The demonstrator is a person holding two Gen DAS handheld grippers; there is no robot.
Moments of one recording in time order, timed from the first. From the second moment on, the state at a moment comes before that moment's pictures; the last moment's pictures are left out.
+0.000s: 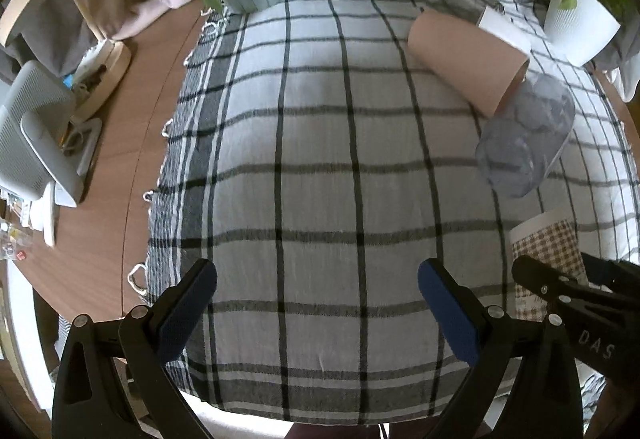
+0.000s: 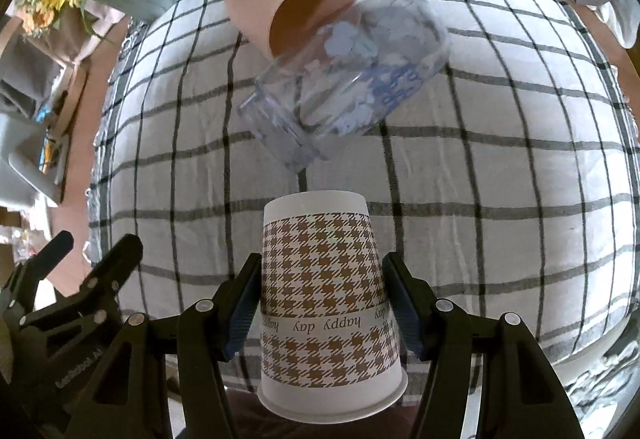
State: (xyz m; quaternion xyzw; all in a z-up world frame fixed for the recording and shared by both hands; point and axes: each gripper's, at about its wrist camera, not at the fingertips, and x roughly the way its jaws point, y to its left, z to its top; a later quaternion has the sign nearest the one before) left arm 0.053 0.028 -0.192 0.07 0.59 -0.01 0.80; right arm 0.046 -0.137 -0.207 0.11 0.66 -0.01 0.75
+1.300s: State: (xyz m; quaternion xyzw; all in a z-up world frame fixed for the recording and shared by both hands) left arm 0.064 -0.082 -0.179 0.03 0.65 -0.09 0.75; right arm 0.013 -0.246 -0.135 0.17 0.56 -0.06 0.81
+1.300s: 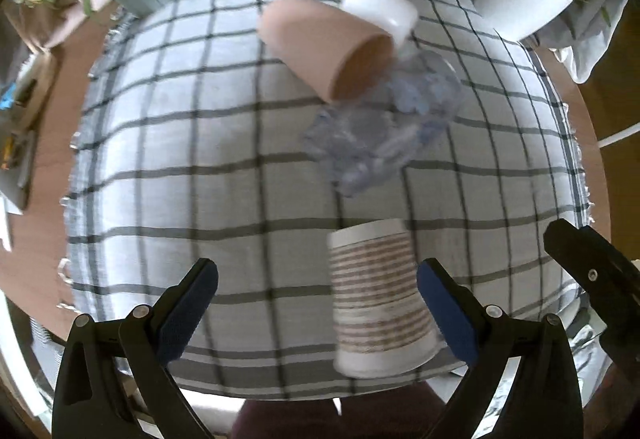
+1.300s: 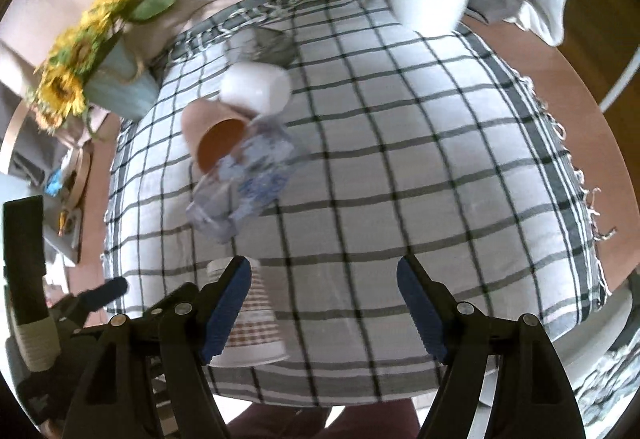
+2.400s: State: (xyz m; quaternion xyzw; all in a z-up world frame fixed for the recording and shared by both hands) left arm 0.058 -0.100 -0.170 0.00 0.57 -0.06 0.82; right arm 0.022 -0.290 -0.152 0.13 0.58 -0.04 0.80
